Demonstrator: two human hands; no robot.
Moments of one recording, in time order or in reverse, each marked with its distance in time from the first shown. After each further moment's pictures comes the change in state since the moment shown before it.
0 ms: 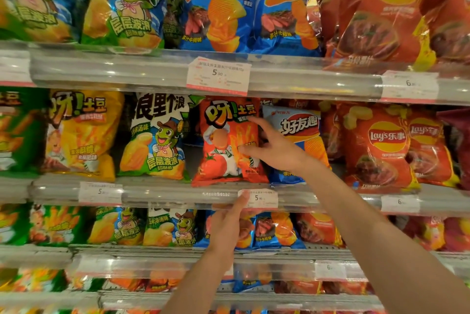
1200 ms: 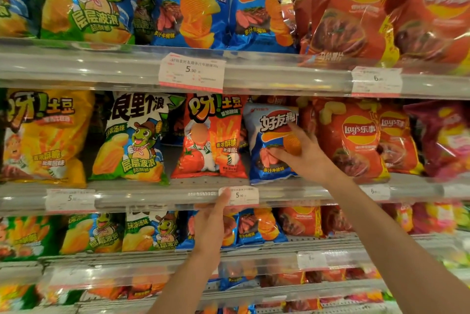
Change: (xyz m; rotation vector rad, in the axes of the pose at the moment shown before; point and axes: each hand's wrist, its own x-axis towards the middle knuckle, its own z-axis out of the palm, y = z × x) left_hand 0.001 -0.003 0.007 -0.061 0.051 0.079; right_hand -0.064 0.045 -0.057 -0.249 0.312 0.280
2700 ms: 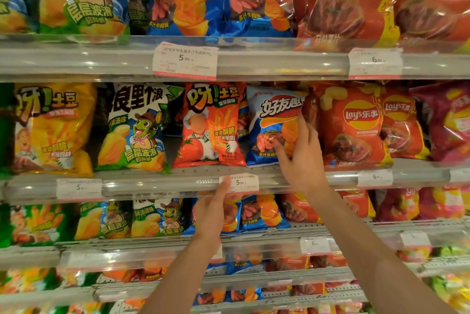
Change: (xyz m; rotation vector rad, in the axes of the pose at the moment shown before) left_hand -0.005 0.002 -0.002 0.113 0.040 0.030; right_hand -0.023 0.019 0.047 -0.080 0.431 -0.215
